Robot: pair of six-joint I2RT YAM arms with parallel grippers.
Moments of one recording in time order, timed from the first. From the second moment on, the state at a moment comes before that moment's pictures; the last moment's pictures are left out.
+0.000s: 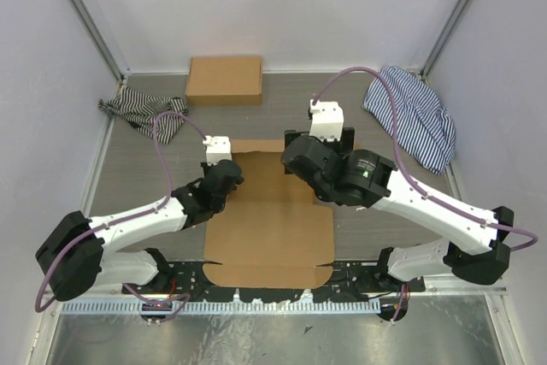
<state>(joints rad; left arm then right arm) -0.87 1.22 0.62 0.03 -0.71 -0.46 1.13 1.28 1.48 -1.06 0.89 0.74</state>
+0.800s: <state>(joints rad) -0.91 1.36 0.86 -0.37 -0.86 -0.53 1.13 1.22 1.36 -1.14 0.99 0.95</state>
